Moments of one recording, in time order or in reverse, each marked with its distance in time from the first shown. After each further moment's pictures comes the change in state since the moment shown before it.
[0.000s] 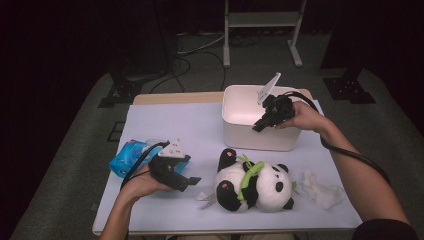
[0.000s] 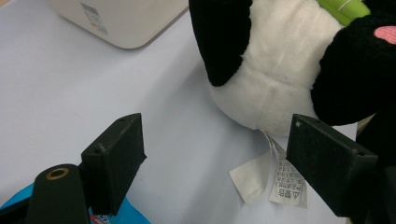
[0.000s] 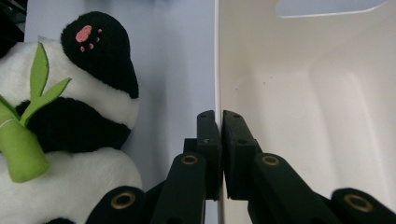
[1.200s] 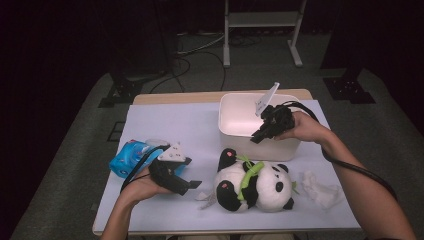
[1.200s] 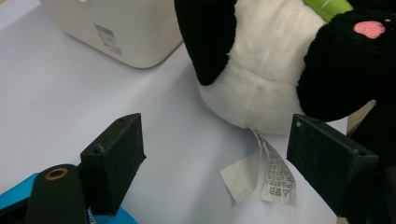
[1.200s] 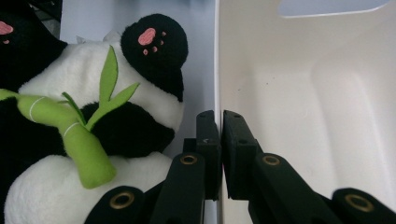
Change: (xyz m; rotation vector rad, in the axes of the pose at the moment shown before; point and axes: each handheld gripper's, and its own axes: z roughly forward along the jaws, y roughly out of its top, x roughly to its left) left arm -0.008 -0.003 0.001 -0.008 -0.020 0.015; right arm 0.039 0.002 0.005 0.000 0.034 -0.009
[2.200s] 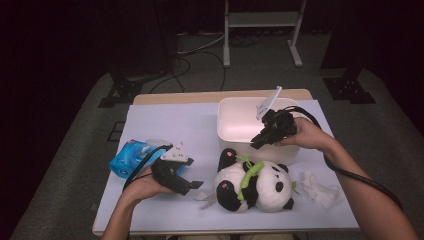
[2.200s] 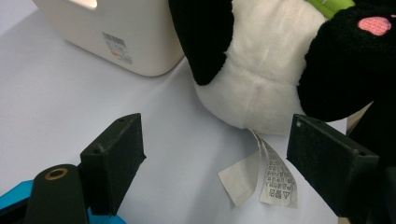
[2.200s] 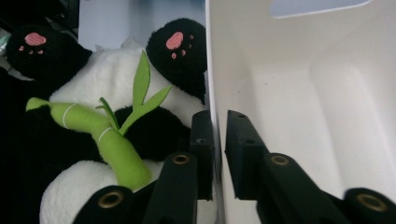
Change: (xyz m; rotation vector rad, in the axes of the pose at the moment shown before) left arm 0.002 0.001 0.006 0.010 -0.015 0.004; right arm 0.017 -0.003 -0.002 -0.026 0.011 0.038
